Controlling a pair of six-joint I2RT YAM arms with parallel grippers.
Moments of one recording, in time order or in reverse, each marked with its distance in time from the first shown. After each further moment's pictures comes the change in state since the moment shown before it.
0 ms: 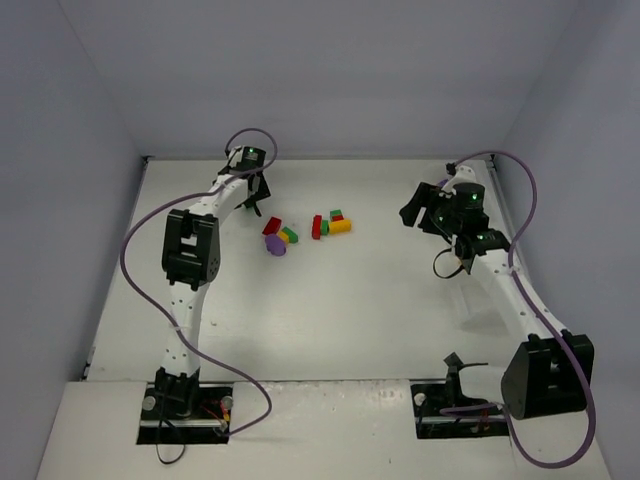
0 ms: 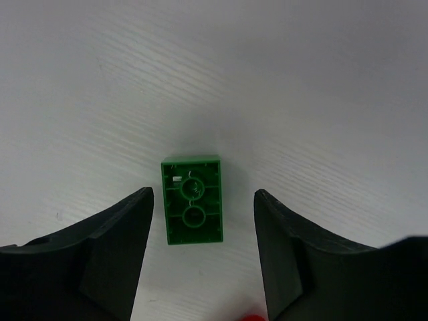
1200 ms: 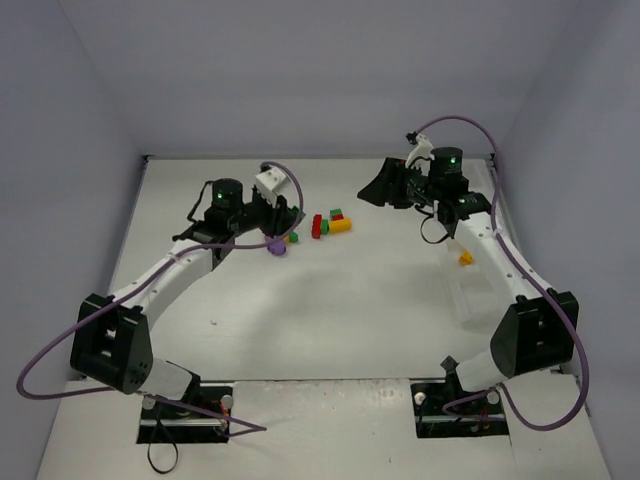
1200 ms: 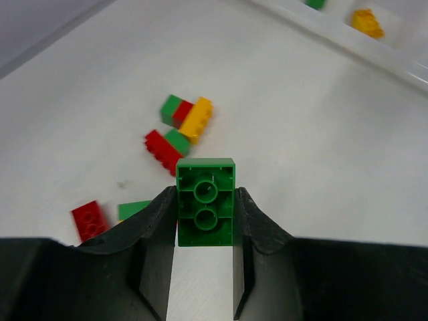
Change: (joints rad) left arm -0.124 -0.903 -0.923 0.616 0.834 0.657; right arm 0.105 0.201 0.291 -0.054 -0.404 0.035
